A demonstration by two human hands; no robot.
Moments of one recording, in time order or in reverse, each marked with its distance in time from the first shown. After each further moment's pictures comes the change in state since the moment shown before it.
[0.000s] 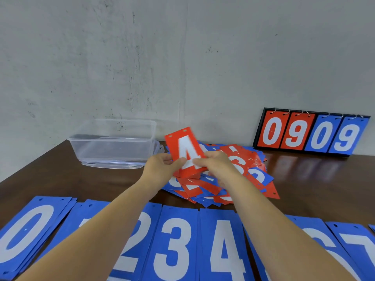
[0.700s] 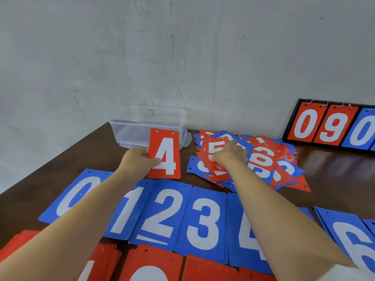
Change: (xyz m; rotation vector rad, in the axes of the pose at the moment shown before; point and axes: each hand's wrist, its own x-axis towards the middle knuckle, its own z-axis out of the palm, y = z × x) left_hand -0.041 -0.037 -0.103 0.068 0.169 -0.148; right_hand 0.043 0.013 0.053 -0.726 0.319 0.182
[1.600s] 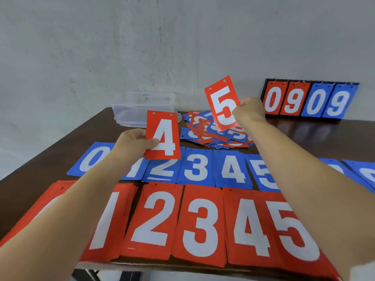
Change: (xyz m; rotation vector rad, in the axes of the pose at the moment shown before) left_hand -0.109 -0.003 -0.028 -0.123 -0.102 0.093; right_hand -0.110 0.049 -0.107 0.380 0.295 -0.237
